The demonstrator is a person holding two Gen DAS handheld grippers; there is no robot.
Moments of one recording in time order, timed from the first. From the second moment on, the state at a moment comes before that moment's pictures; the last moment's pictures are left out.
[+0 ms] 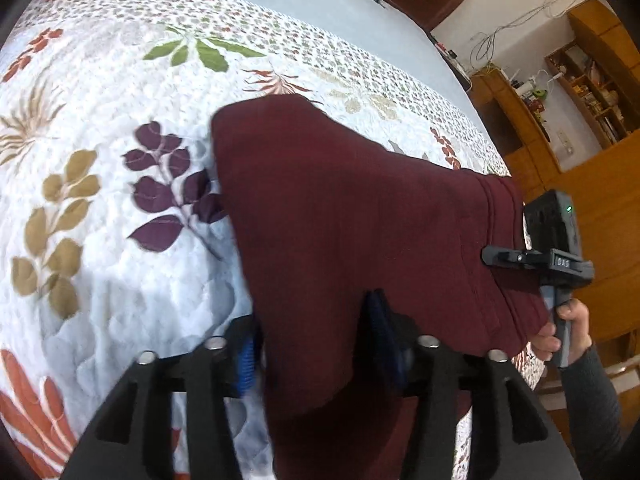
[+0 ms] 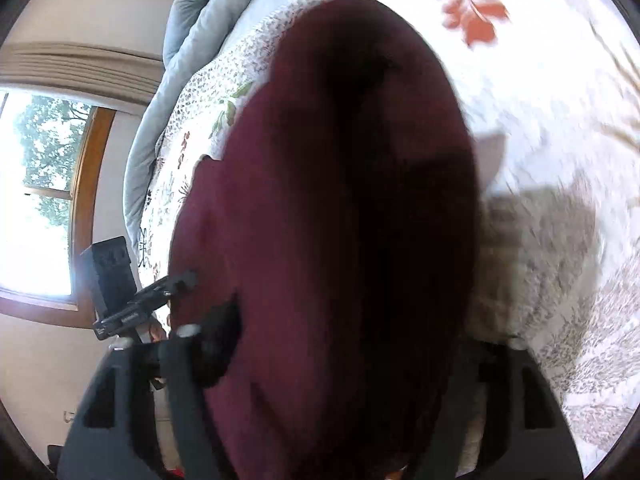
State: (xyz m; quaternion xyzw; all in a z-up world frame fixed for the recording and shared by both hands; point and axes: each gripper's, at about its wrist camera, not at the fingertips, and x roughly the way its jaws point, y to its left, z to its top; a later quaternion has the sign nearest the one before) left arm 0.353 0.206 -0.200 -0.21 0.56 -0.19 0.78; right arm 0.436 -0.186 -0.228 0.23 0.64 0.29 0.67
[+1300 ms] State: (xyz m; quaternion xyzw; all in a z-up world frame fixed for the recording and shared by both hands) left arm 0.311 0.238 -0.236 -0.48 0.43 -0.30 0.70; right arm 0.380 -0.191 -0.209 0.34 0.58 0.33 0.66
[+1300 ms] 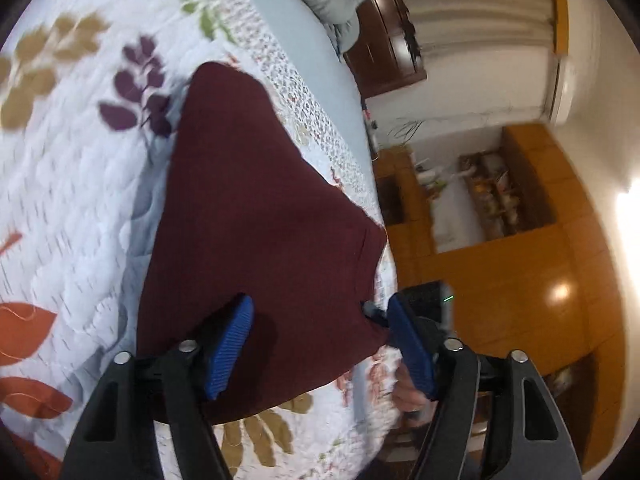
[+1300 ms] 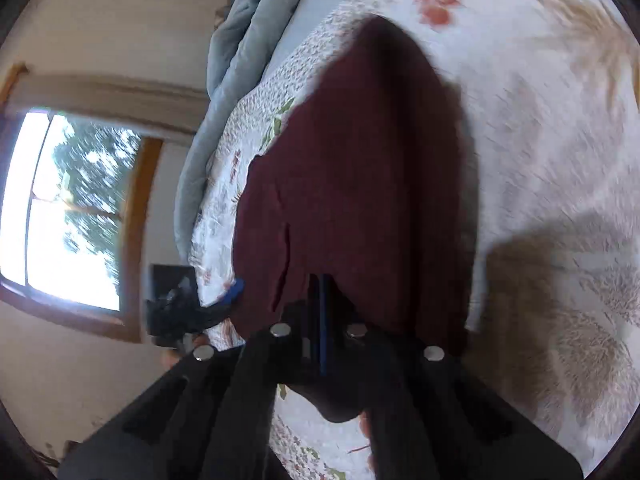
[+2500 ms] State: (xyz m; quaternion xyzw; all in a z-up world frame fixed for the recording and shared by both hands) left arm -0.054 0.134 0.009 -0.05 0.40 0.02 0.92; right arm -0.016 -0.087 -0.001 -0.04 0.44 0.07 0.89
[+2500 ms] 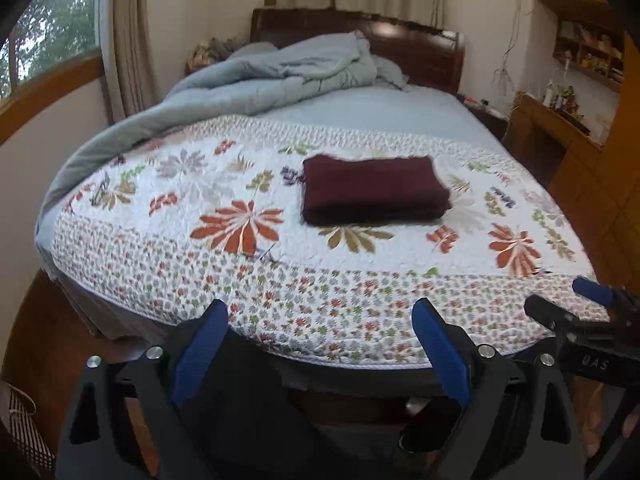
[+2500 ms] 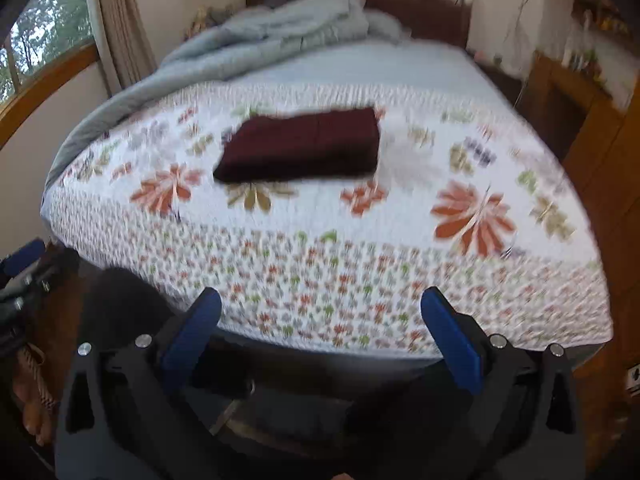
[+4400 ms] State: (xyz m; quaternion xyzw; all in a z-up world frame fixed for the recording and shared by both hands) left arm -0.053 0.114 0.031 -0.05 0.38 0.00 0.92; right arm -0.038 -0.083 0.038 -0.05 0.38 0.06 0.92
